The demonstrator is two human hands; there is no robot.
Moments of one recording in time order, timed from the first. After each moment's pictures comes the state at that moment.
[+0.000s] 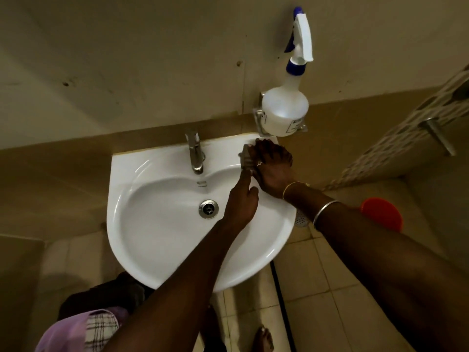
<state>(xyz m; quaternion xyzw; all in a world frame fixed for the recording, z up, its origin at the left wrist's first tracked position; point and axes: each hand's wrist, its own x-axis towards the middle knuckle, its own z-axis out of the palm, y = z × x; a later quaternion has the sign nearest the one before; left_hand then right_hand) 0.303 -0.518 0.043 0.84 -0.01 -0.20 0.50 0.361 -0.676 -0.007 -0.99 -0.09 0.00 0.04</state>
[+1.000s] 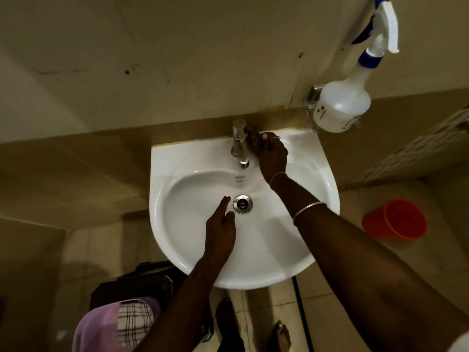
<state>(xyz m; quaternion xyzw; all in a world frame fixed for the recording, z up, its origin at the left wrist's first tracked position) 0.259 -0.363 0.018 0.78 0.17 -0.15 0.58 0.411 -0.526 0.008 -0.81 0.23 -0.15 0.51</state>
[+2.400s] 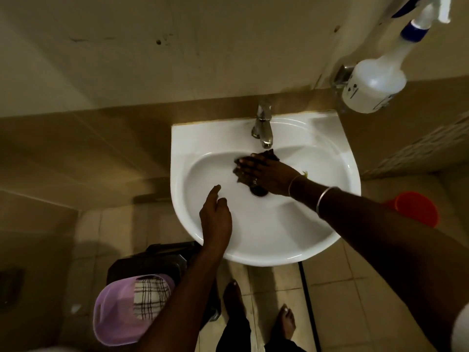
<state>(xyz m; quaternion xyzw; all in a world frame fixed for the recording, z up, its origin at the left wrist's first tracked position) 0.242 -0.315 0.030 0.75 0.26 -0.07 0.60 0.360 -0.523 -0.044 -0.85 -0.45 -0.05 -0.25</state>
